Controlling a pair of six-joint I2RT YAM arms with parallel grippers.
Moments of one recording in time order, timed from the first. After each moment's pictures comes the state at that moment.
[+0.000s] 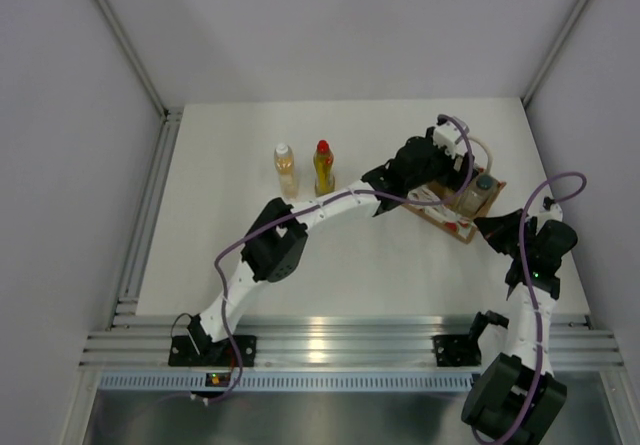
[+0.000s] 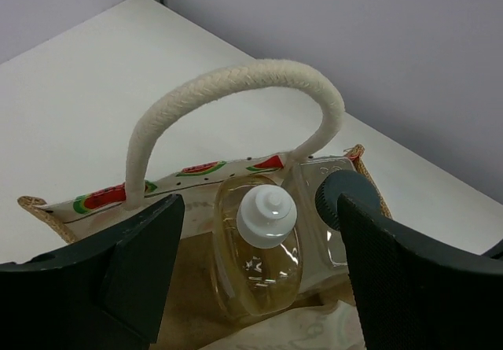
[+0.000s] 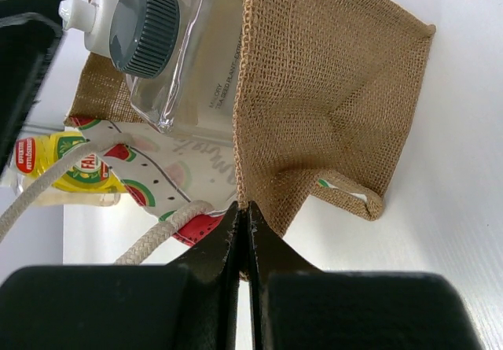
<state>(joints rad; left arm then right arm) -0.98 2.33 2.04 0.22 0.05 -0.19 -0.52 0.75 0.33 -0.03 -0.64 0.60</state>
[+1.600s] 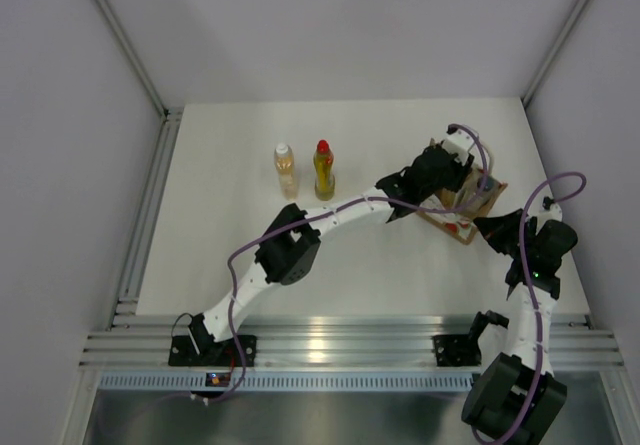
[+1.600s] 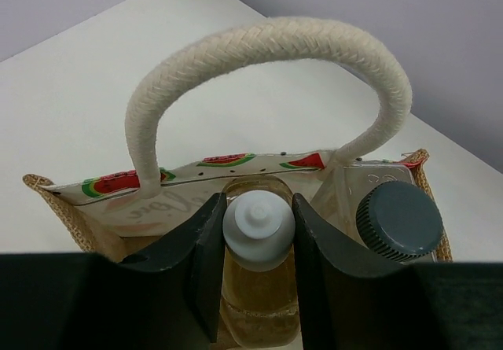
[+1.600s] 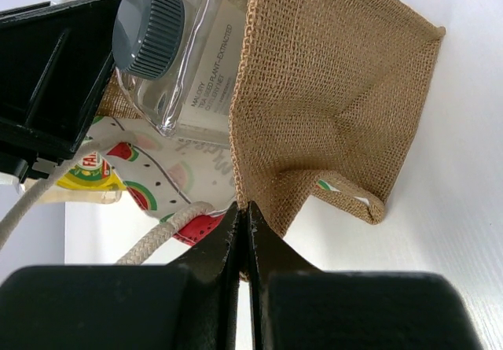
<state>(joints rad) -1.02 2.46 2.18 0.14 -0.15 -0.15 -0.52 0.75 0.33 -0.03 -0.64 0.60</state>
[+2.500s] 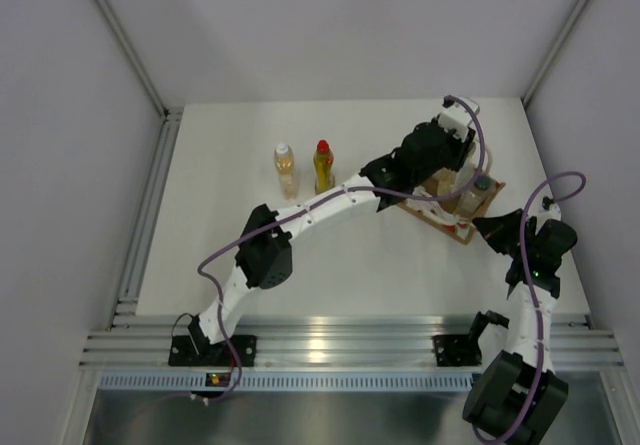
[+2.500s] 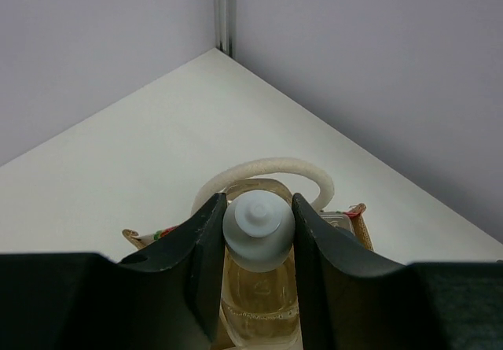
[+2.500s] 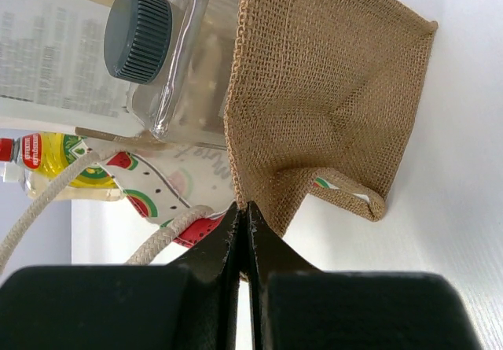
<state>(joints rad) -1.03 2.28 2.20 0.03 -0.20 -0.11 -0.52 0.76 0.33 -0.02 -0.66 0.61</state>
